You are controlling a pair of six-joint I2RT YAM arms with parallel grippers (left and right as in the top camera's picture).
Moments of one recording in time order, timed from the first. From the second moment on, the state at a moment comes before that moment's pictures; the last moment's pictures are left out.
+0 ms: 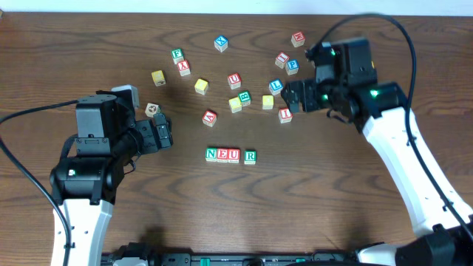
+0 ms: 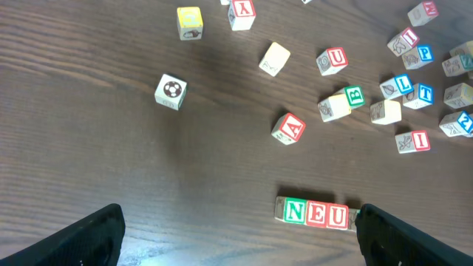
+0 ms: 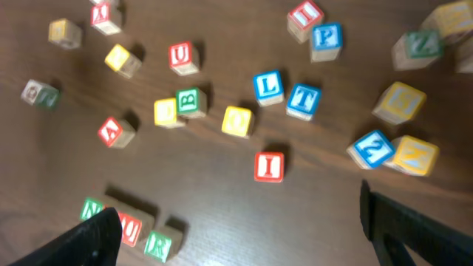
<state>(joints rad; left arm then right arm) -0.01 1.04 1.03 -0.85 0.16 -0.23 0.27 1.55 1.39 -0.77 -0.20 0.11</state>
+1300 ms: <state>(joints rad) -0.01 1.04 1.03 -0.85 0.16 -0.23 0.39 2.10 1.77 -1.12 -0.02 0.27</state>
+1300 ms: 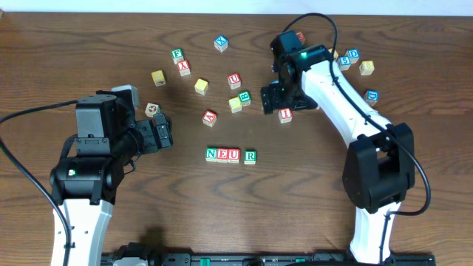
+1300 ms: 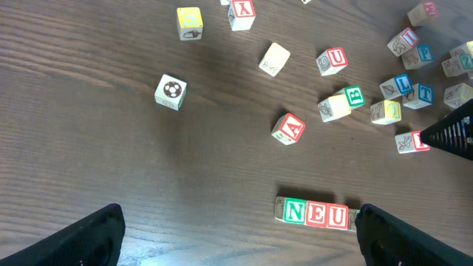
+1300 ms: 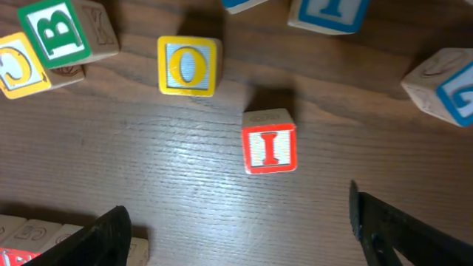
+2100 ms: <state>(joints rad) -0.01 1.04 1.03 -0.85 0.16 -0.23 0.40 2.17 1.77 -1.11 0.04 0.28</state>
